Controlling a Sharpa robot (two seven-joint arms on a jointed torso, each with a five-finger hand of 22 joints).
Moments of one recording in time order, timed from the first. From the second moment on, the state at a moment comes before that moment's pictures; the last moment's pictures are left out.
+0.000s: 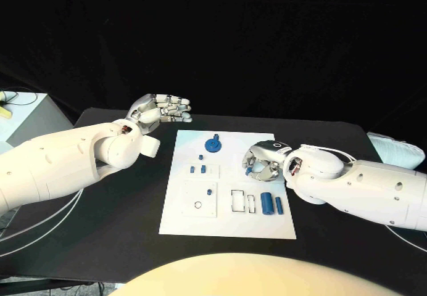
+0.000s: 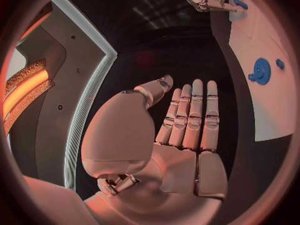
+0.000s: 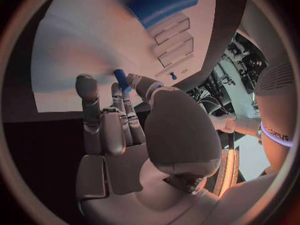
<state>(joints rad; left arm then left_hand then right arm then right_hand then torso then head) 1.14 -0.86 -0.04 1.35 -0.09 -0.12 0.44 1.33 -0.18 0.59 -0.06 0.05 0.93 0.22 0.24 0.22 1.13 0.16 0.10 0.06 1.07 0.11 0.28 0.35 0.17 0.97 0.22 0.13 0.33 1.15 -0.71 -0.21 1.49 -1.57 -0.26 -0.13 1.31 -0.21 0.54 0.02 0.22 1.02 0.16 0.10 0.40 1.12 0.09 0.14 0.07 1.47 0.01 1.40 1.12 0.15 1.27 0.11 0.85 0.88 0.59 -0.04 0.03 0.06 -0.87</state>
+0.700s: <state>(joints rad) 1.14 -0.86 -0.04 1.35 -0.09 -0.12 0.44 1.33 -0.18 0.59 -0.06 0.05 0.93 0.22 0.24 0.22 1.13 0.16 0.10 0.06 1.07 0.11 0.28 0.35 0.17 0.97 0.22 0.13 0.33 1.15 -0.72 -0.22 1.50 -1.60 -0.32 -0.17 1.35 -0.16 0.62 -0.02 0.13 1.10 0.12 0.19 0.45 1.20 0.09 0.19 0.08 1.46 -0.02 1.42 1.15 0.15 1.31 0.08 0.92 0.96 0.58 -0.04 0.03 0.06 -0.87</state>
